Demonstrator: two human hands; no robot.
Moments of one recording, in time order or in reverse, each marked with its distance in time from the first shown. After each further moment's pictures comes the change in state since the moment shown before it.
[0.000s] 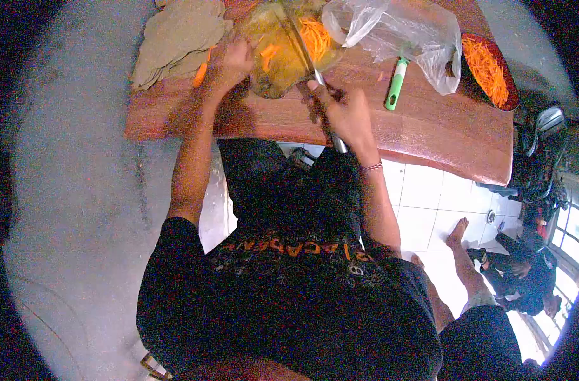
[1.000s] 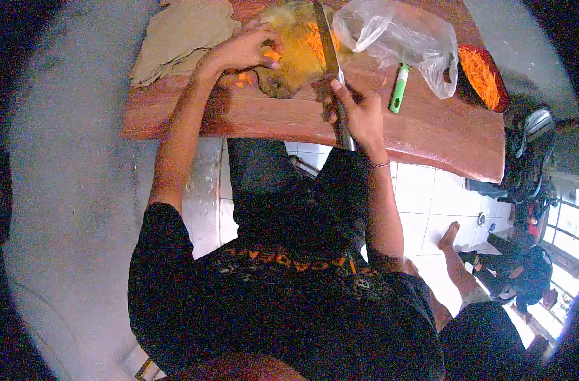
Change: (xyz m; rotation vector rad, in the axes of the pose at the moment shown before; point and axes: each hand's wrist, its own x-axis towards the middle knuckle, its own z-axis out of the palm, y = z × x) left_hand 0.043 -0.033 -0.001 -0.276 -0.302 0.504; right_hand -0.003 0.013 0.001 0.097 0.096 -0.146
